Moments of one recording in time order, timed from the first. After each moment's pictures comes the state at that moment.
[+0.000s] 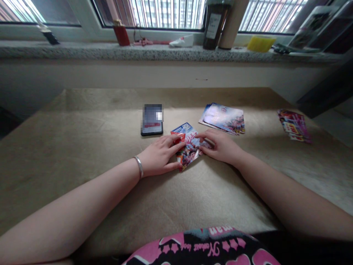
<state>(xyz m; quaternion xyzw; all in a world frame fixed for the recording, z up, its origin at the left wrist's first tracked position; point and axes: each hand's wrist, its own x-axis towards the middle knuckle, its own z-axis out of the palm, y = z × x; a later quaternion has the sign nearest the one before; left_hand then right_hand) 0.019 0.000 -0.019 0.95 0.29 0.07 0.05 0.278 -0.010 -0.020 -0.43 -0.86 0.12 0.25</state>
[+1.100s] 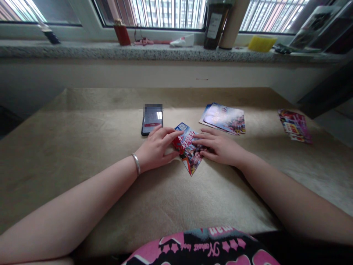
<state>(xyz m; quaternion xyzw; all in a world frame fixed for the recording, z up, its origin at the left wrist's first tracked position) 0.016 0.007 -0.015 0.93 0.32 0.20 0.02 0.286 -0.012 -0.017 -0.38 -0.91 0.05 0.14</state>
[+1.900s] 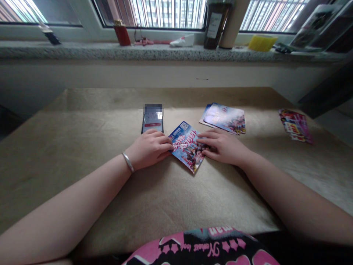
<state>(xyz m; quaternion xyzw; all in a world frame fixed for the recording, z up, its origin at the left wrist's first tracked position) 0.002 0.012 -0.003 0.96 0.23 0.09 -0.09 0.293 -0.014 -0.015 -0.40 -0.91 0.02 0.14</state>
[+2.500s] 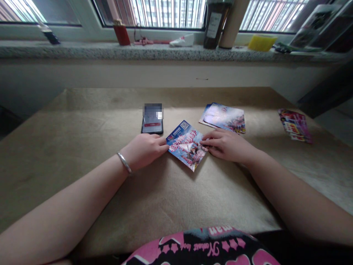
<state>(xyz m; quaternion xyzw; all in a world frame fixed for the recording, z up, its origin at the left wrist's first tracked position) -0.001 0.008 0.009 0.96 0.23 -0.03 -0.16 0.310 -0.009 -0.015 -0.36 -0.92 0.01 0.12</state>
